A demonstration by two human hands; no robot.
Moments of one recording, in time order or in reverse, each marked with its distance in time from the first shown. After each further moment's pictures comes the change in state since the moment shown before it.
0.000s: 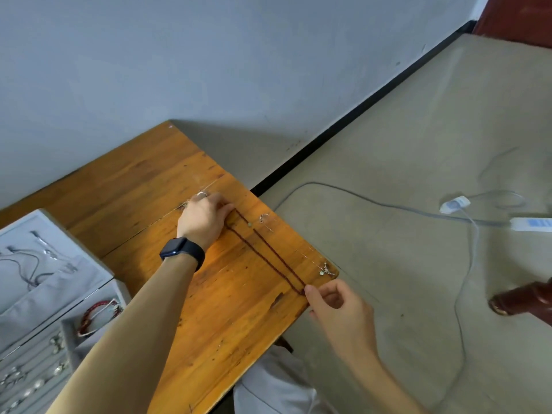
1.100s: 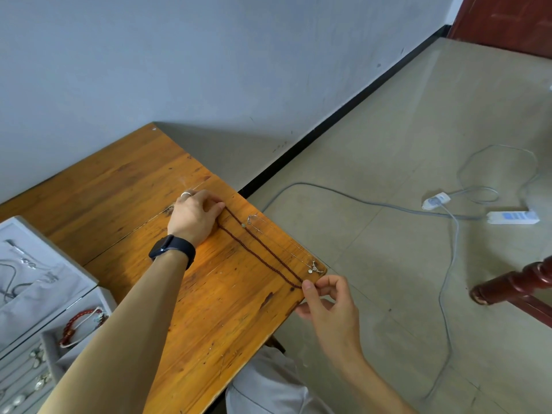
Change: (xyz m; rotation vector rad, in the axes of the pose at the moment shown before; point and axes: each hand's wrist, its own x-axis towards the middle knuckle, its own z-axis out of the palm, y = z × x) left_hand 0.011 0.000 0.008 -0.146 -0.044 -0.090; right_hand -0.005 0.003 0.009 0.432 0.015 0.049
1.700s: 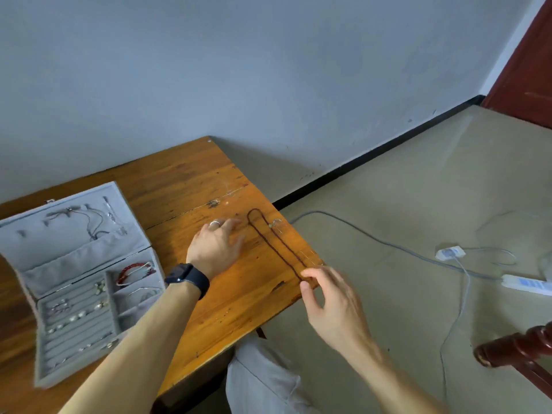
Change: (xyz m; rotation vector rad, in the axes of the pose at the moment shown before) left_hand -0.117 0.010 -0.037 0.180 -0.055 -0.009; right_hand -0.013 -0.042 -0.025 -0.798 -0.173 -0.808
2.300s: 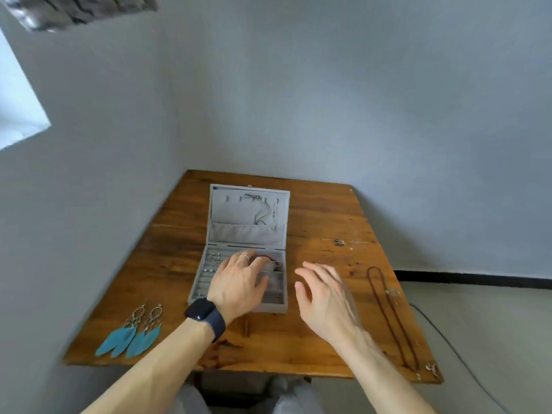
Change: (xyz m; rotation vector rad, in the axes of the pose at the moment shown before) left_hand -0.152 -0.113 -0.047 0.100 0.323 -0.326; right_hand 0.067 -0.158 0.098 -0.091 -0.326 -0.575
